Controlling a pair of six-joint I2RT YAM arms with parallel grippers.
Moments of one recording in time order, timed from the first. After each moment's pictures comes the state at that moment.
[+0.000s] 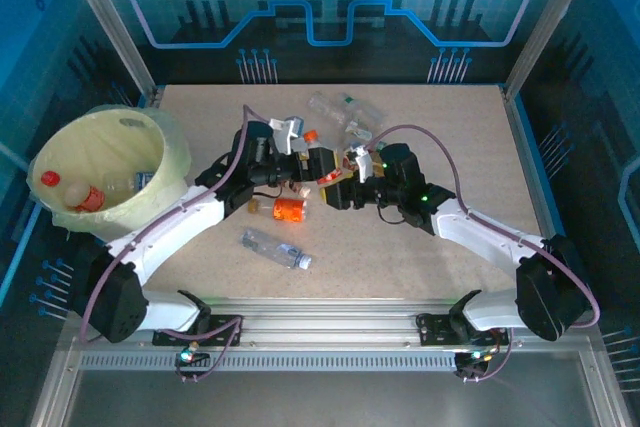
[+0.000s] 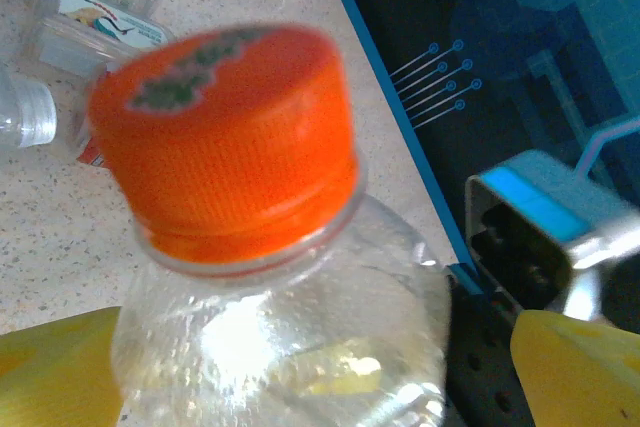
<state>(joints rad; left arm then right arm) -0.51 1.35 1.01 -0.11 0.43 -0.68 0.60 1.33 0.84 0.04 -0.54 0.37</state>
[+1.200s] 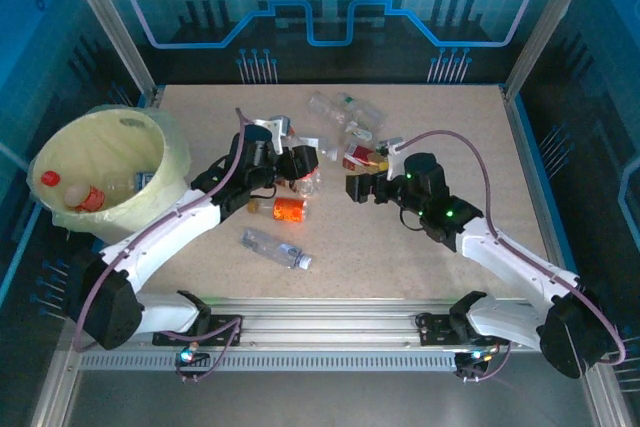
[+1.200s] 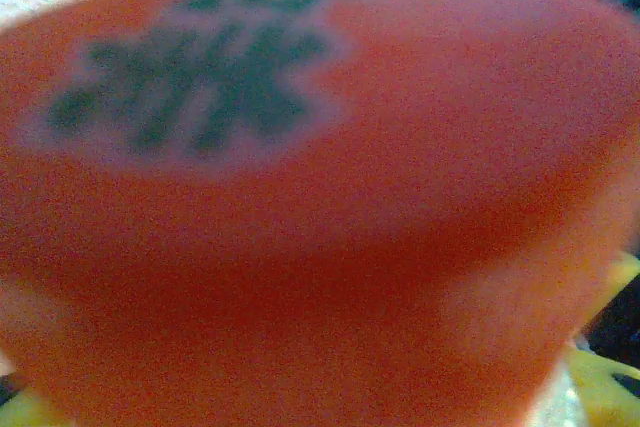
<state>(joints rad) -0.52 1.29 1.02 -0.22 0.13 -0.63 0.55 1.11 0.74 -0.06 -0.08 0.32</state>
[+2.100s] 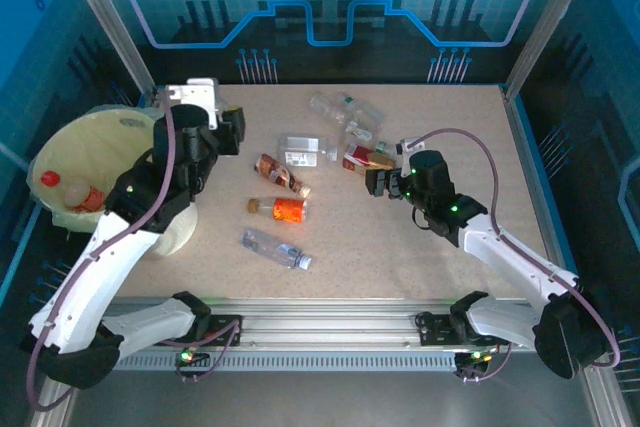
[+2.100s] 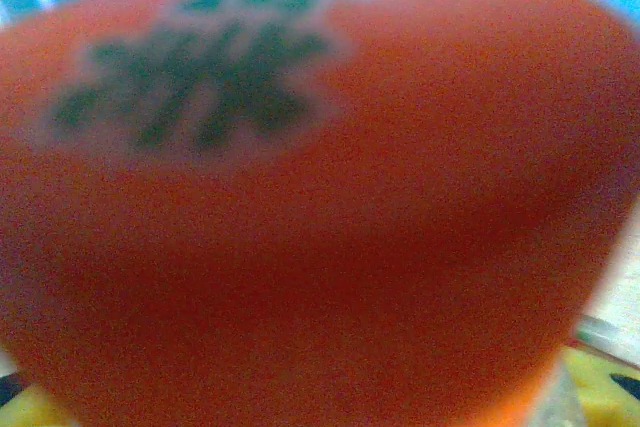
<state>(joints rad) -0.50 1.06 1.44 -0.70 -0.55 -0.20 0.48 1.12 0.75 -0.17 0.11 0.28</state>
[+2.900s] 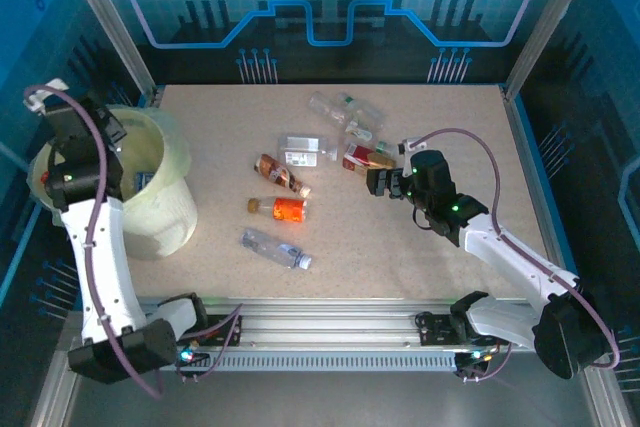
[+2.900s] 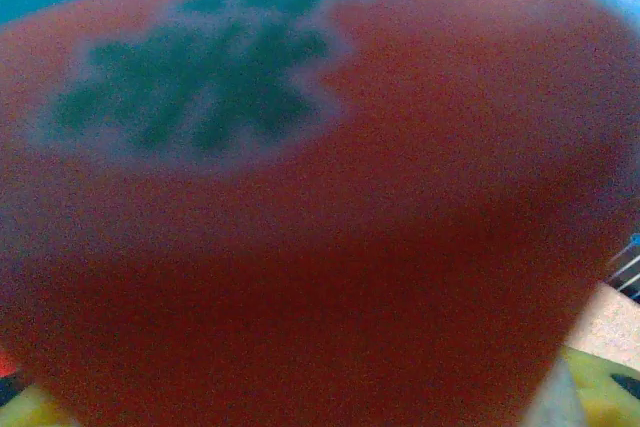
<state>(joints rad) 0.42 1.12 1.46 -0.77 -0.29 -0.33 0.47 1.12 0.75 -0.19 0.09 0.32</state>
